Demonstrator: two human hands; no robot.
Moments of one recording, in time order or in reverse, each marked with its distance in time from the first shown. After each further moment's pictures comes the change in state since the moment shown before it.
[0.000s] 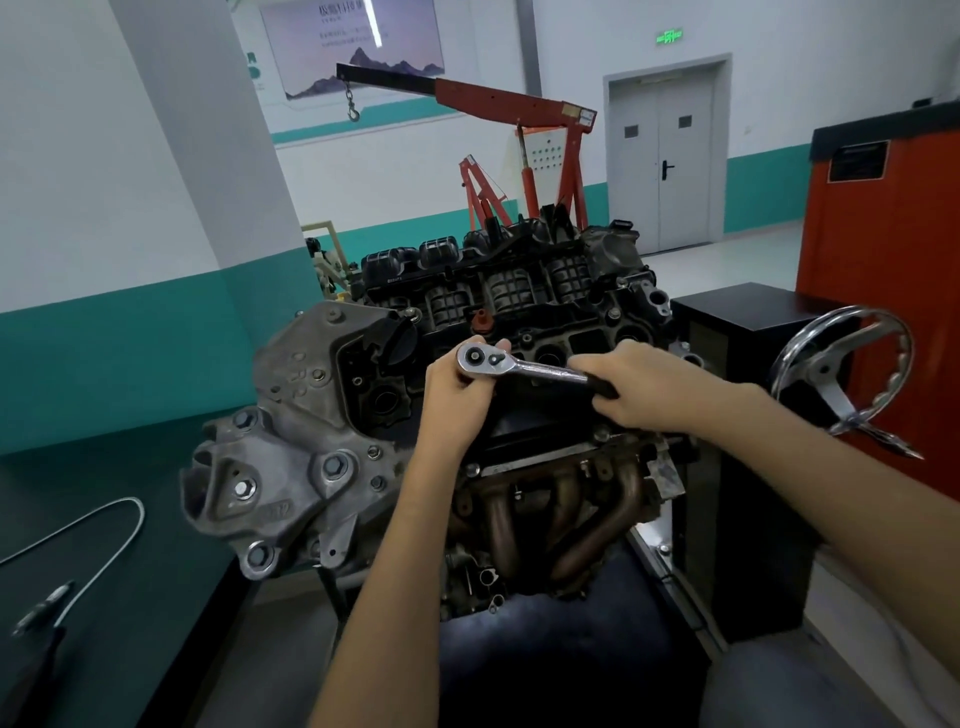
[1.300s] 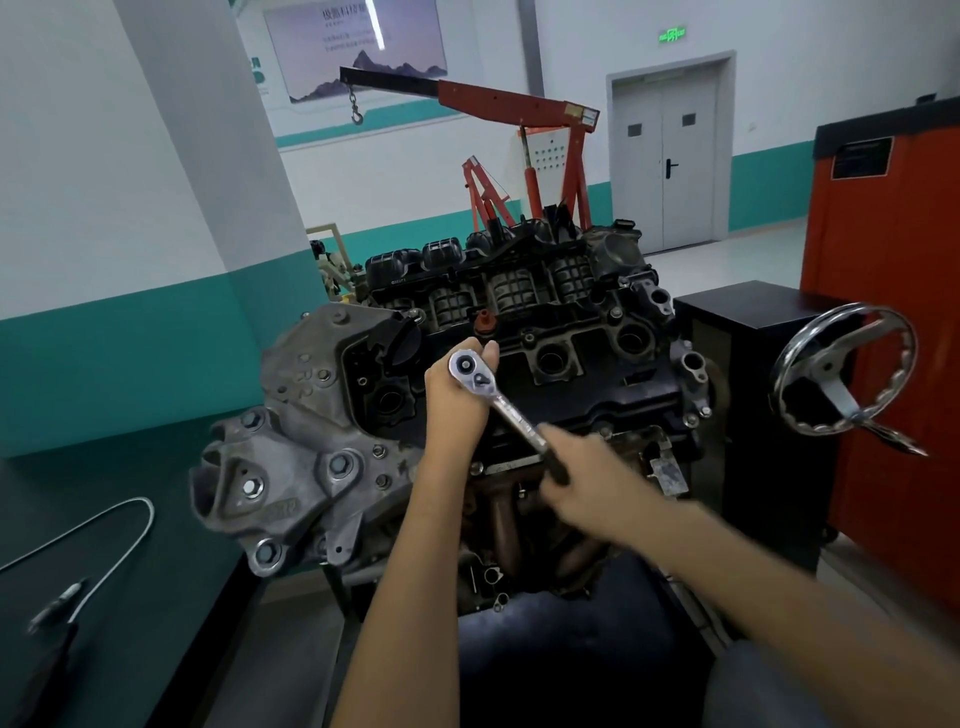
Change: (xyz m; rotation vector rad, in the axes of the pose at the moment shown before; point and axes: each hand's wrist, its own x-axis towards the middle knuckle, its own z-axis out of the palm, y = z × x) left_hand 0.001 0.000 0.003 0.079 0.095 -0.075; right_hand -0.032 -0.066 0.066 0.546 0.080 0.130
